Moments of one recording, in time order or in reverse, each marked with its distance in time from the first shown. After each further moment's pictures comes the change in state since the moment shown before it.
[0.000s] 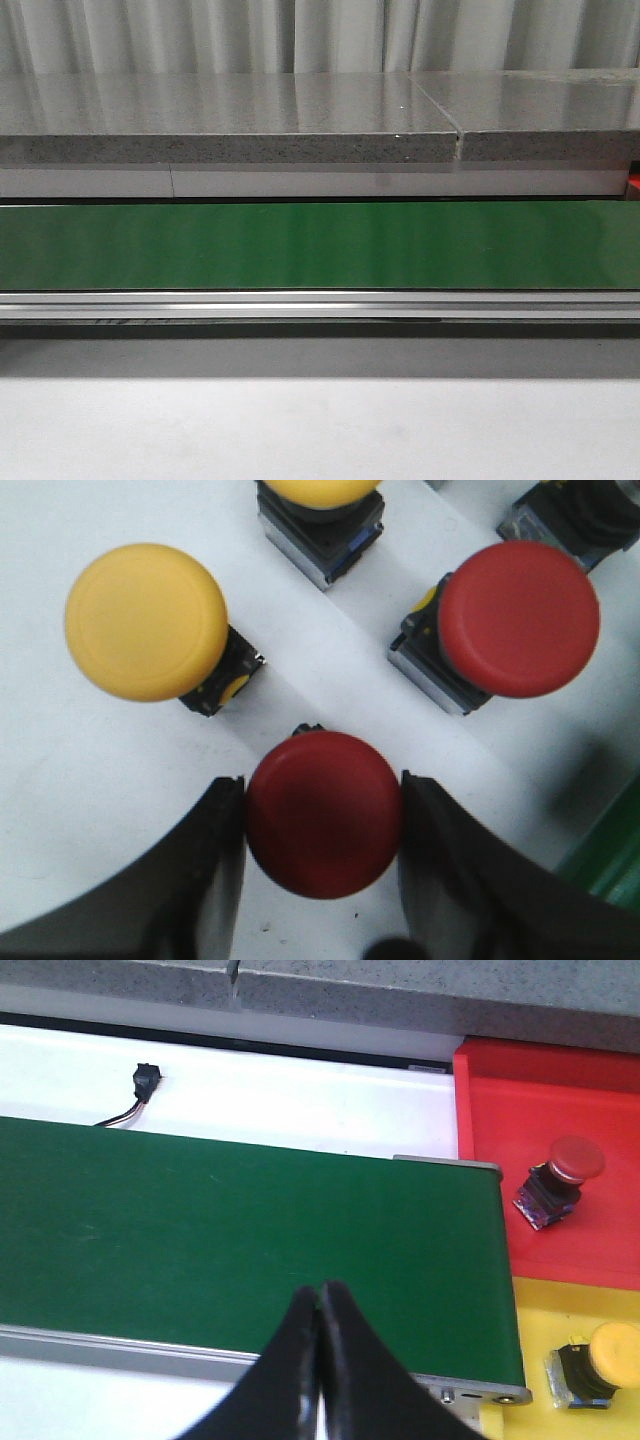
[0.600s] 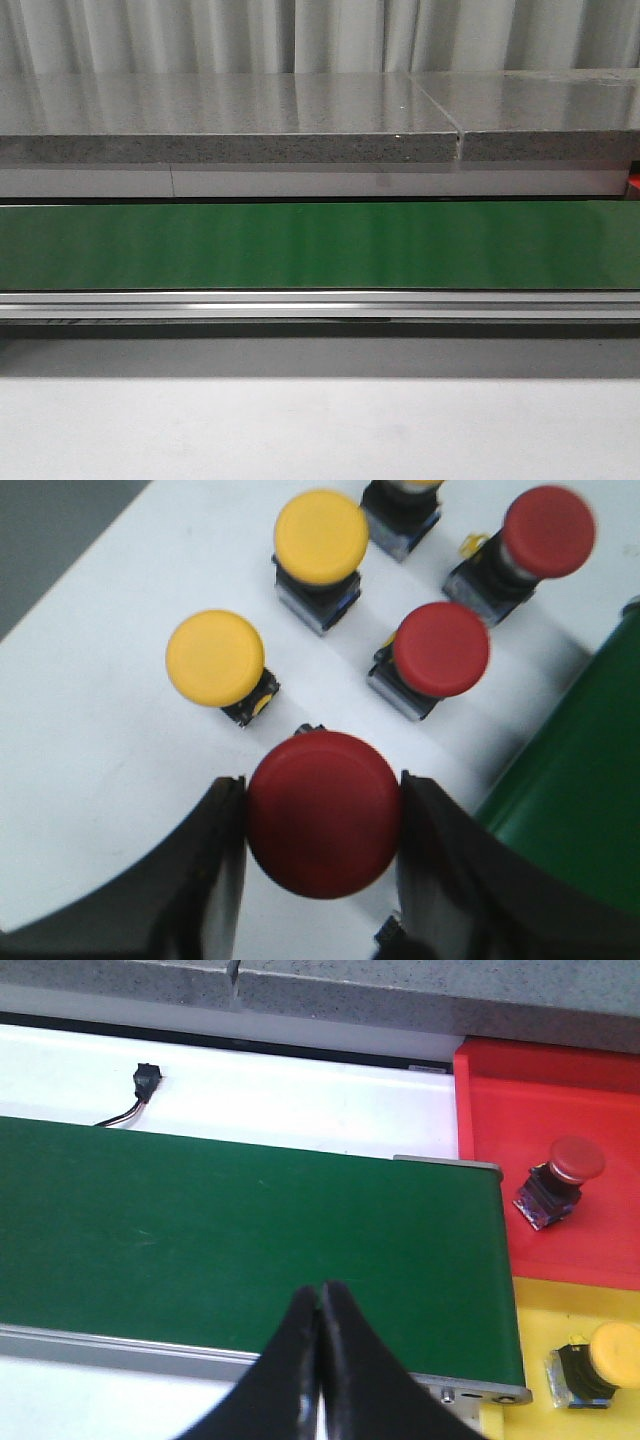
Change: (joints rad) left arm -0.003 -0.219 -0.067 -0.040 0.161 0.094; right arm 0.000 0.000 0.000 0.000 0.000 0.000
